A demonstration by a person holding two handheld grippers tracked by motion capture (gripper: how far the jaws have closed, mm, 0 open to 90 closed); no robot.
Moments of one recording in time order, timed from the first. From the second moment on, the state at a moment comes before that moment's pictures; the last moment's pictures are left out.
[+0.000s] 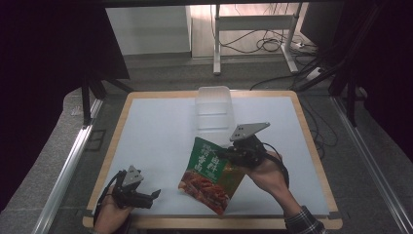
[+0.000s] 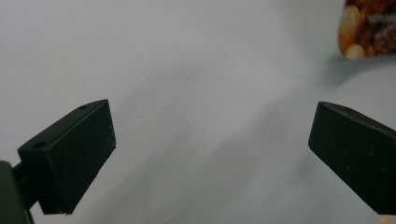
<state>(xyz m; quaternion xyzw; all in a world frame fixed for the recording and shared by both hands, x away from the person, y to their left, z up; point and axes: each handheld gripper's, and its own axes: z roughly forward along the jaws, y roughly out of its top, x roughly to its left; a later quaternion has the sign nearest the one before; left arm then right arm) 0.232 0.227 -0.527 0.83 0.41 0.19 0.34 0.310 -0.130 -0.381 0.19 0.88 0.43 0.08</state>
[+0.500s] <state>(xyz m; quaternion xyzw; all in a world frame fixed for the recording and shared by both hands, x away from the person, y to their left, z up) 0.232 0.227 -0.527 0.83 0.41 0.19 0.34 0.314 -0.107 -0.348 0.17 0.87 0.44 0.13</state>
